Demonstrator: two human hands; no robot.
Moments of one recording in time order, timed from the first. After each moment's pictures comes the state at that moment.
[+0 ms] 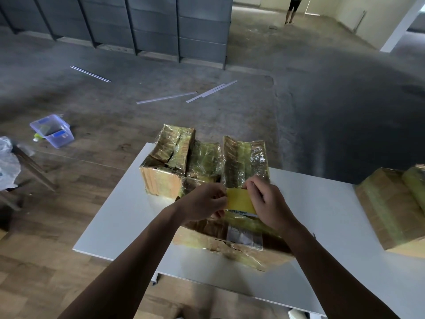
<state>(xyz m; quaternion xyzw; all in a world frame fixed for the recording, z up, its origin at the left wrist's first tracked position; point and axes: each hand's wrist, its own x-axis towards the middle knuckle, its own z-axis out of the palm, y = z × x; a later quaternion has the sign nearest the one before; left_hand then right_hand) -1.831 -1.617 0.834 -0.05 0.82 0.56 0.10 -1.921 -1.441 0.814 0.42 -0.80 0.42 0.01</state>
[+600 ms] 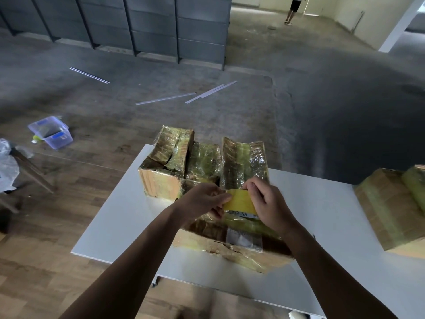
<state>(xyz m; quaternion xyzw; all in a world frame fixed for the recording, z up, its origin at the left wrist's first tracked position) -1.838 -1.622 0.823 -0.11 0.74 0.65 0.10 -1.926 -1.440 0.811 0.43 -0.80 0.43 0.03</state>
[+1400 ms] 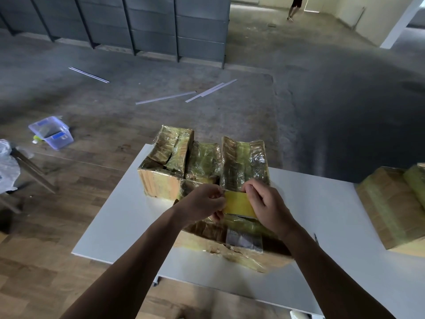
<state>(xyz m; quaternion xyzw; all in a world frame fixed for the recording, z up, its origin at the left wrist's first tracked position) -1.840 -1.618 0.823 -0.09 0.78 0.61 0.09 -1.928 -1.440 0.804 0.43 -0.78 0.44 0.01</state>
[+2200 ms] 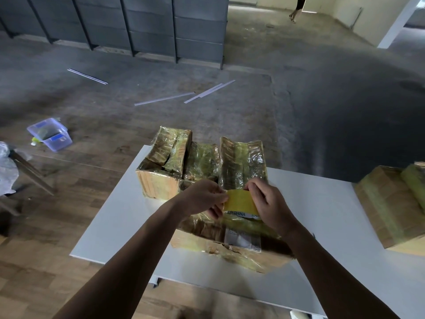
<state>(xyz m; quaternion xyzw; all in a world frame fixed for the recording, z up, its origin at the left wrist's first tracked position) -1.846 -1.620 0.841 -0.10 0.78 0.60 0.14 -1.928 -1.435 0.811 0.40 -0.80 0.45 0.00</state>
